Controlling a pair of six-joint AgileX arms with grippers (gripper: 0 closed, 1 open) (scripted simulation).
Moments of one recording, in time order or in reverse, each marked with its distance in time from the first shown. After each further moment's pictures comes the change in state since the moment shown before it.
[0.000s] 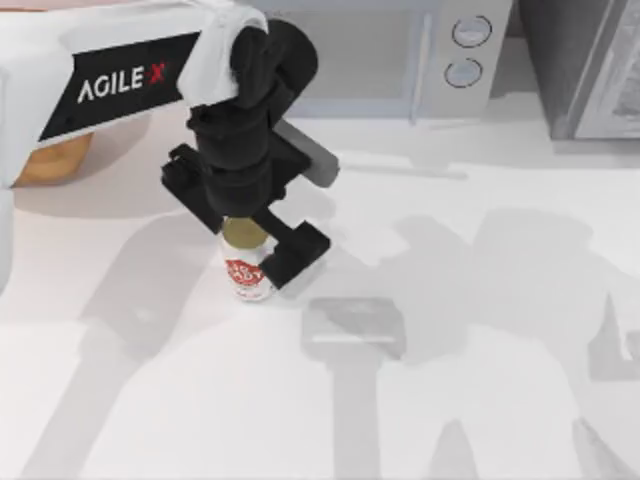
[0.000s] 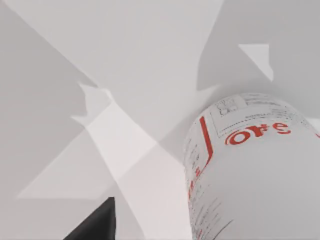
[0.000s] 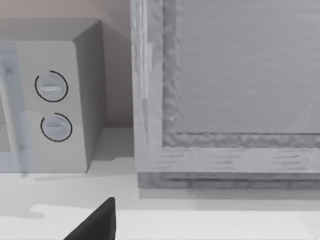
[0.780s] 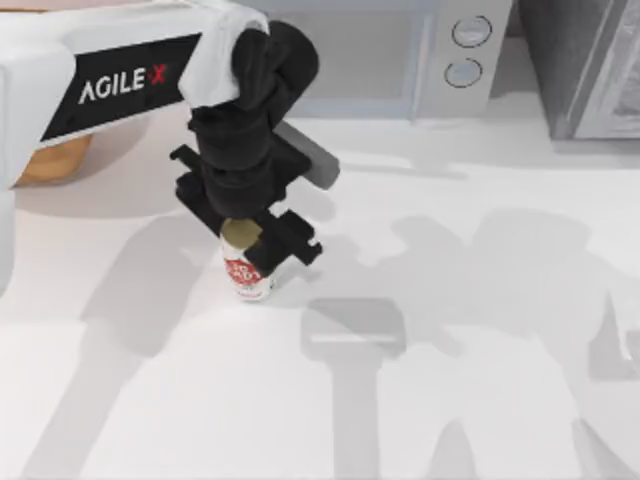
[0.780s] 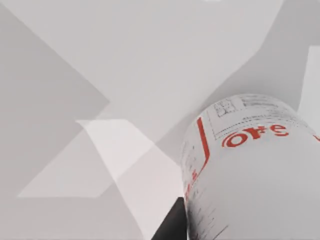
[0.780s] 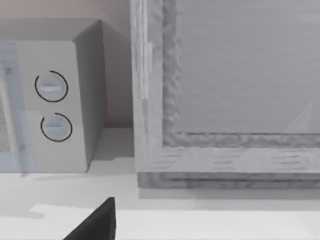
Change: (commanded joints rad) left arm 0.000 0.000 0.000 0.000 0.000 0.000; right arm 0.000 0.000 0.000 0.000 0.000 0.000
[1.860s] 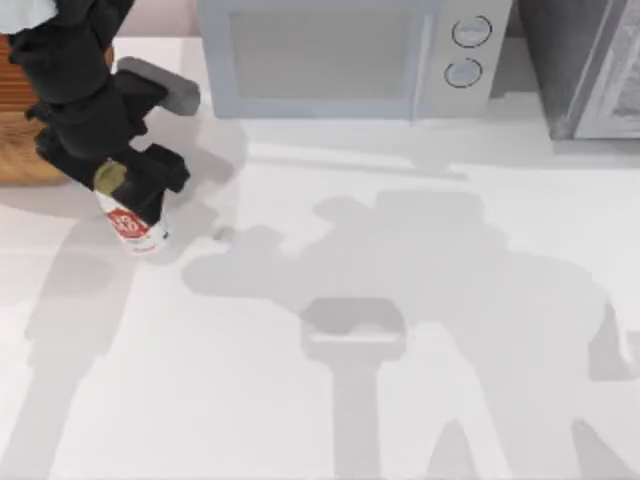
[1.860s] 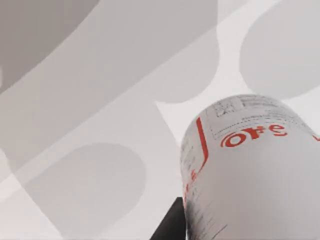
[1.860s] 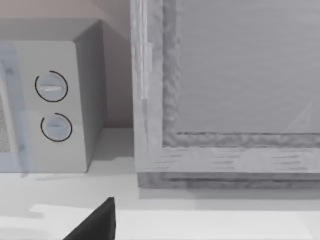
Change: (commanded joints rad) left arm 0.301 -0.146 -0.003 -0.128 0.103 0.127; right arm 0.000 0.000 0.000 0.000 0.000 0.000
